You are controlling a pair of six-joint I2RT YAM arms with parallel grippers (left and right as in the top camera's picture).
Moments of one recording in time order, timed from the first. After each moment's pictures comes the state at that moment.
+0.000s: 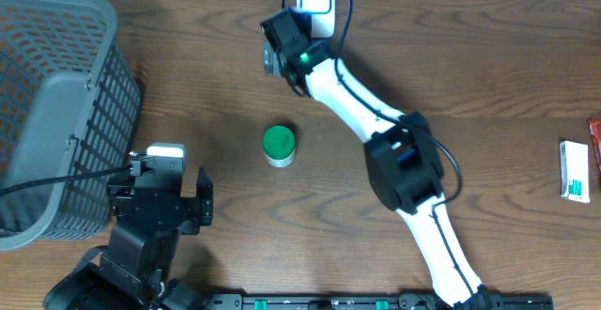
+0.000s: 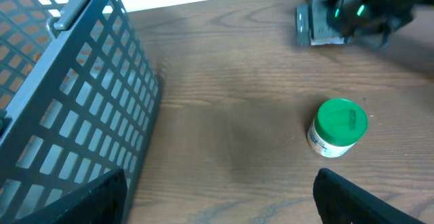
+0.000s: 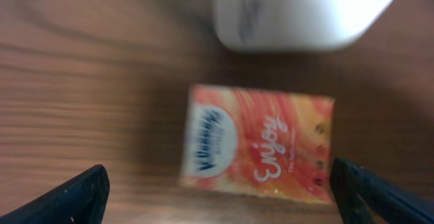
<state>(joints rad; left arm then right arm) -0.57 0.63 1.02 -1.05 -0.51 -0.21 0.60 2.52 2.14 -0.57 0.35 0.51</state>
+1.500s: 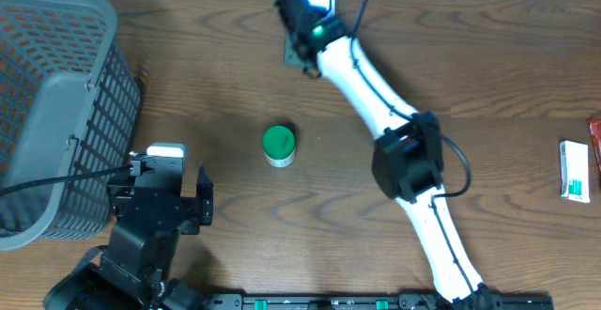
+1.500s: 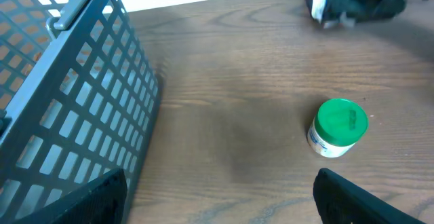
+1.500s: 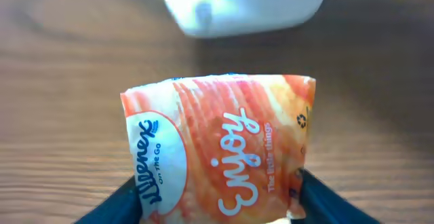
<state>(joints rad) -0.57 0.63 1.02 -1.05 -0.51 -0.20 0.50 2.59 2.52 -1.00 0.12 0.62</state>
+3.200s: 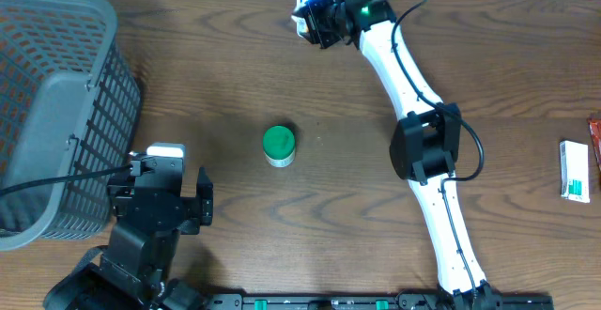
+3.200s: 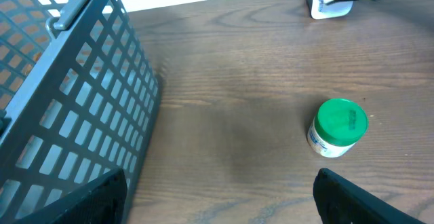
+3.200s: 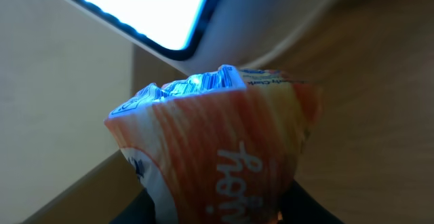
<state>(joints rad) -0.57 0.63 1.02 -1.05 -0.51 -0.20 0.34 2.73 2.67 -0.79 -0.44 1.47</state>
